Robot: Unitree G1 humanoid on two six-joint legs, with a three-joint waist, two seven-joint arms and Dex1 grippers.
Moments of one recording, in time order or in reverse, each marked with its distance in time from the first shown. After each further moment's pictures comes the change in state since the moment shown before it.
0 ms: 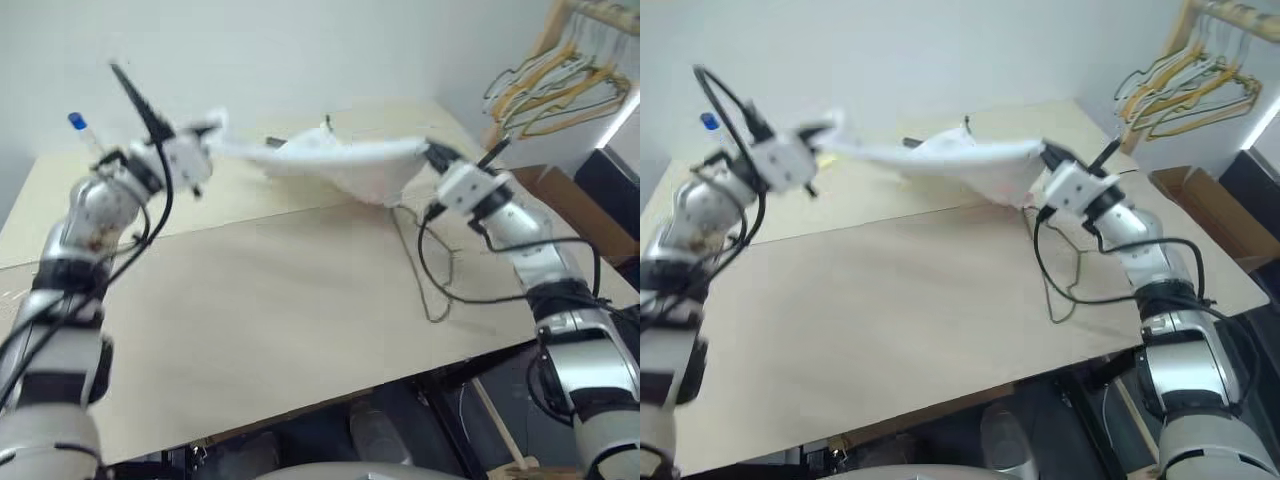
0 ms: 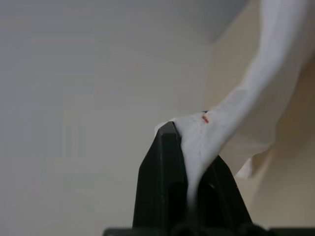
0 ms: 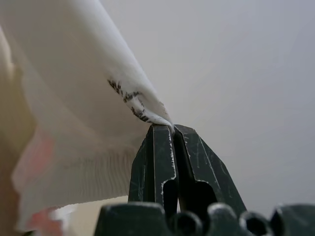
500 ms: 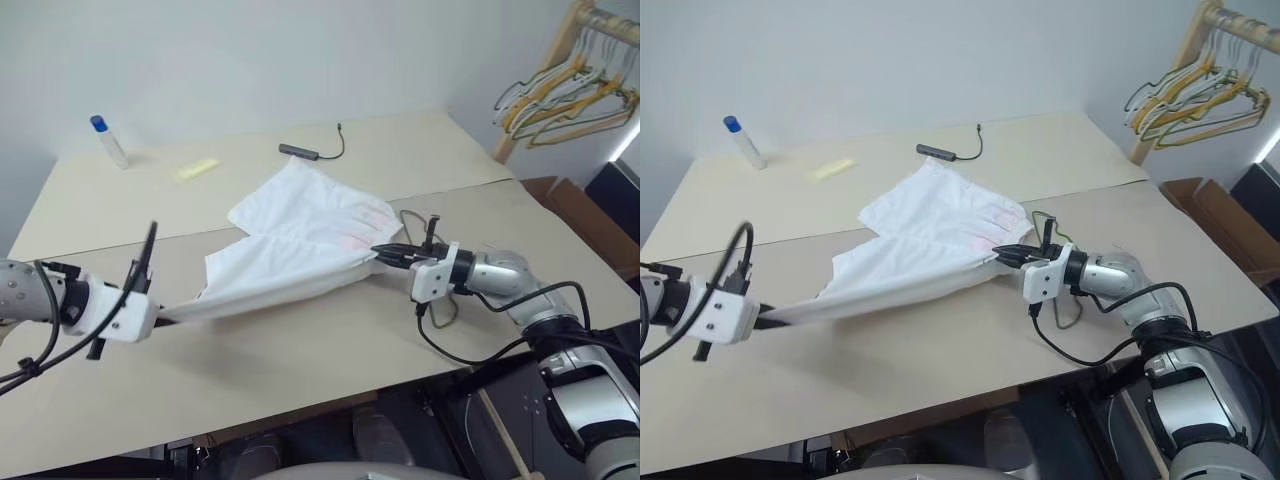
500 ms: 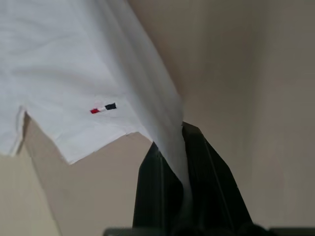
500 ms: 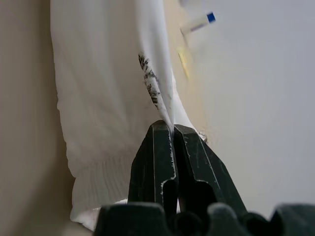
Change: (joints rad) left arm 0.769 0.538 0.266 -0.579 -0.224 0.266 -0.623; right arm 0.188 -0.023 0.130 -0.157 -0.087 -0.169 0.240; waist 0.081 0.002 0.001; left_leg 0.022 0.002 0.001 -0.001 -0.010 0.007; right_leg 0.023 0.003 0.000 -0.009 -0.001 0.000
